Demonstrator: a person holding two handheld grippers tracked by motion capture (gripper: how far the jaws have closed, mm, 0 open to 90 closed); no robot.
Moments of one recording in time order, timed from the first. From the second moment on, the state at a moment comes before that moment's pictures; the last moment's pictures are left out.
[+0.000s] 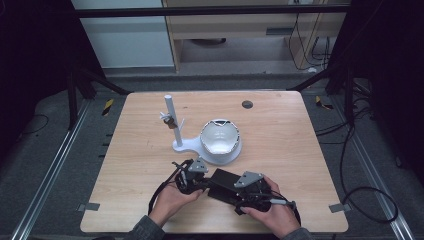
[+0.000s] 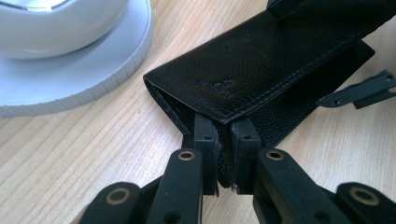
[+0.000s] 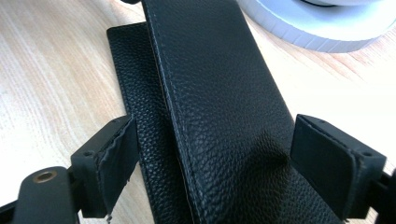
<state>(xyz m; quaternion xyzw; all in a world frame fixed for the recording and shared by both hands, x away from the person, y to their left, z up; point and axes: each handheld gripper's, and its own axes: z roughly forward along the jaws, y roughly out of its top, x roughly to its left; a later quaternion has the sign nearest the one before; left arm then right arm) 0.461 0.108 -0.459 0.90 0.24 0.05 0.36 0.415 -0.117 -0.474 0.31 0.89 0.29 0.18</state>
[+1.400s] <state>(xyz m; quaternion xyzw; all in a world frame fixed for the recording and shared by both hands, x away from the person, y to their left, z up) 0.468 0.102 -0.456 0.89 0.25 0.05 0.37 0.422 -0.114 -0.472 0.32 0.89 0.26 0.20</state>
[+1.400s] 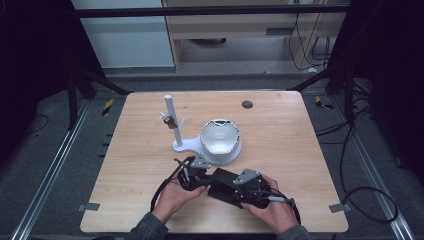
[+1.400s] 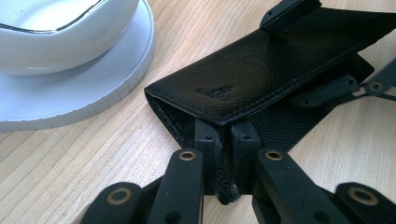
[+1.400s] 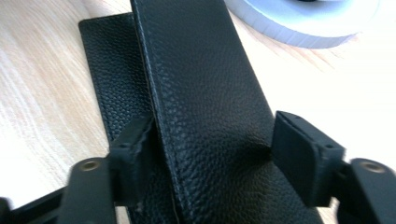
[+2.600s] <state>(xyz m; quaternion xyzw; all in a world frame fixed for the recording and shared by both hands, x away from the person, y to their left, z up) 0.474 0.100 -0.425 0.88 0.23 0.08 0.40 0.411 -0.183 -0.446 0.29 0.82 0.39 0.29</state>
